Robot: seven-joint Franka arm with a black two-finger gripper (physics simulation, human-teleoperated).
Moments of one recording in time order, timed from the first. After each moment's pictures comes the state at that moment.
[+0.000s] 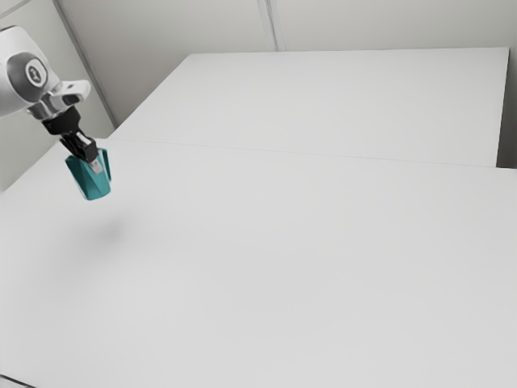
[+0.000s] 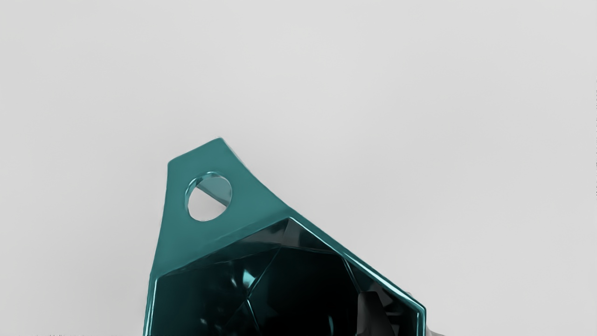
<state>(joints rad) 0.20 0.19 0.26 -1.64 -0.19 1.76 0.79</state>
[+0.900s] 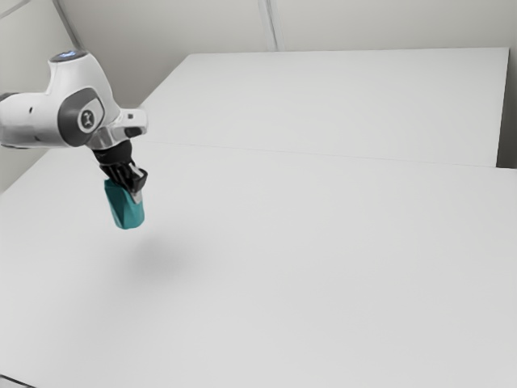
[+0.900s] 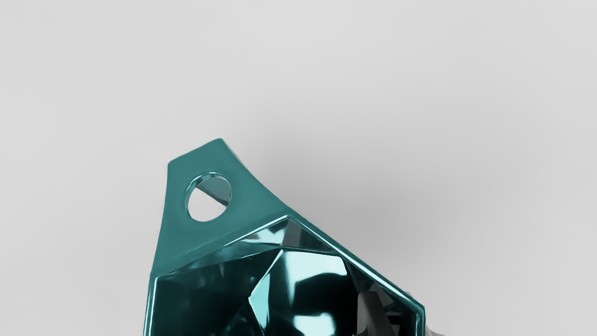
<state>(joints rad) -0.07 -0.05 0.24 -2.05 0.05 2.00 0.36</state>
